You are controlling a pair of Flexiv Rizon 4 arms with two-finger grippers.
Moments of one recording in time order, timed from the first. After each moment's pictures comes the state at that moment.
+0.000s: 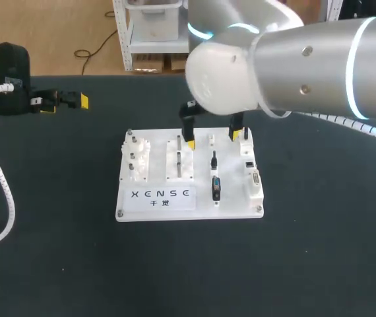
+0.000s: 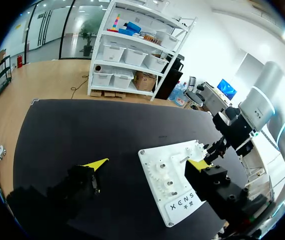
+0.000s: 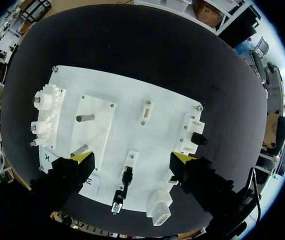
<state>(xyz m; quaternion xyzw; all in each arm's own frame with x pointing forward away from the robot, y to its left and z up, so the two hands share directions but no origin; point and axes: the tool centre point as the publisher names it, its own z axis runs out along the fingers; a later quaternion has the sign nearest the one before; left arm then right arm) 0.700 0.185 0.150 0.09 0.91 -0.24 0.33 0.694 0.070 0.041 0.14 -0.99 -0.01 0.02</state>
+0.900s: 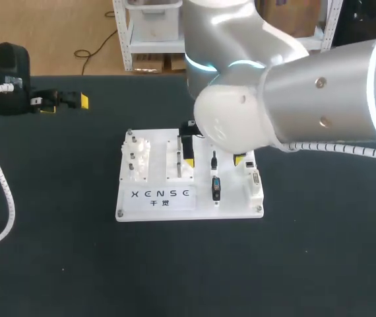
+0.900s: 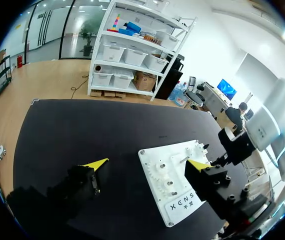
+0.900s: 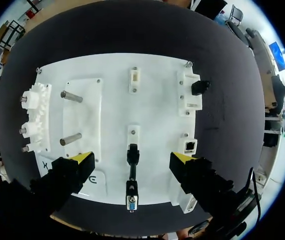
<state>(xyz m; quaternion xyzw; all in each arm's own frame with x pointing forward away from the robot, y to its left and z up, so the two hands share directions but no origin) 0.700 0.185 0.150 0.09 0.91 -0.24 0.33 0.655 0.068 0.023 0.01 -1.00 0.00 0.00</state>
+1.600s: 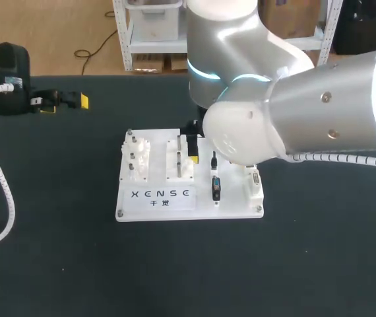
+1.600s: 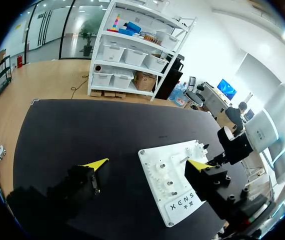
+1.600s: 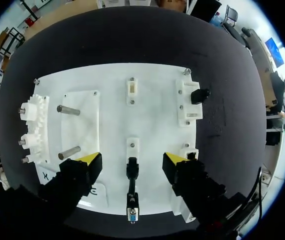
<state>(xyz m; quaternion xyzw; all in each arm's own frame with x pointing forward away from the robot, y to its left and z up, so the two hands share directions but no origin) 0.700 0.185 0.150 0.09 0.91 -0.24 0.33 0.669 0.069 0.017 0.00 -1.00 0.00 -0.03</state>
